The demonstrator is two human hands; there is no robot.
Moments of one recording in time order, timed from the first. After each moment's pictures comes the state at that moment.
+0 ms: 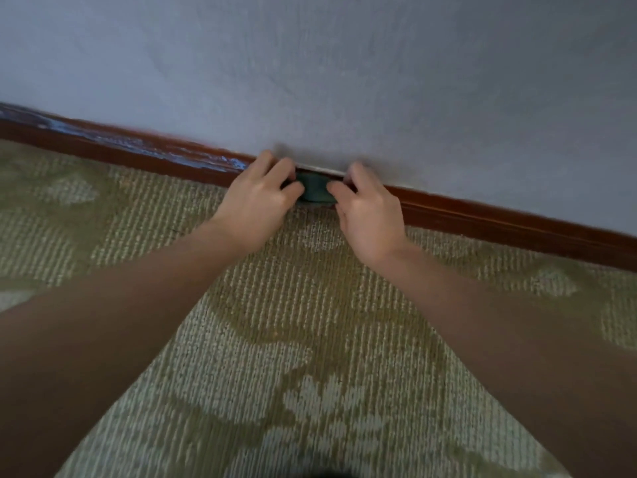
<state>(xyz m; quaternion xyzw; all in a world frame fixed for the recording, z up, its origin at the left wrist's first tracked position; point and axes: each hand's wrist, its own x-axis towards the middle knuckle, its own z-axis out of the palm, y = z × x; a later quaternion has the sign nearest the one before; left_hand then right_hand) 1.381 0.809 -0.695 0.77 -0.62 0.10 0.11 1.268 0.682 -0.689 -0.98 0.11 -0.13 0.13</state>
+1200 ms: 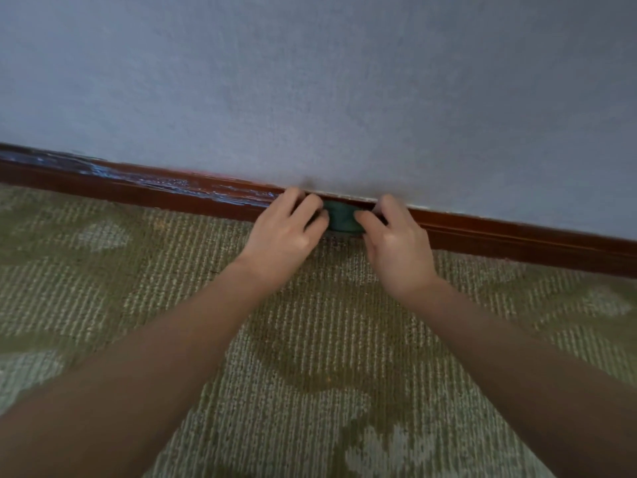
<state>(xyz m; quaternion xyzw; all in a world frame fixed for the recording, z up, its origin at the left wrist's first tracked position) 1.411 0.835 -0.726 0.72 -0.64 0.19 0.17 1.290 0.712 -0.711 -0.97 0.14 -0.18 0.08</state>
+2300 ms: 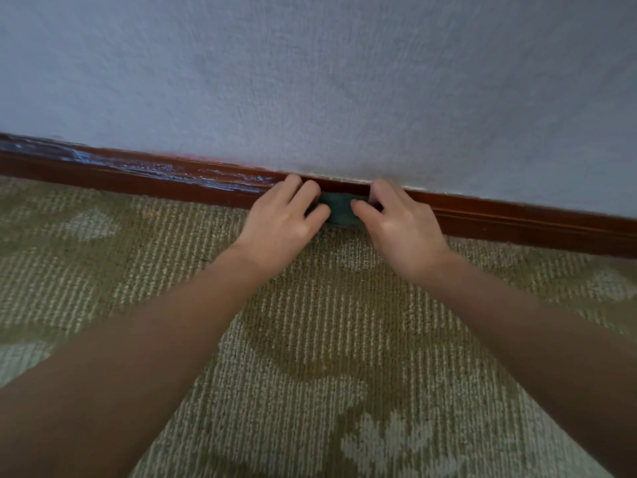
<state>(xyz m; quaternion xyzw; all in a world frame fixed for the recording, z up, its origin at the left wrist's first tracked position) 1.407 0.829 -0.732 0.72 -0.66 0.19 0.15 1.285 0.696 -0.708 -0.99 0.05 -0.13 0.00</state>
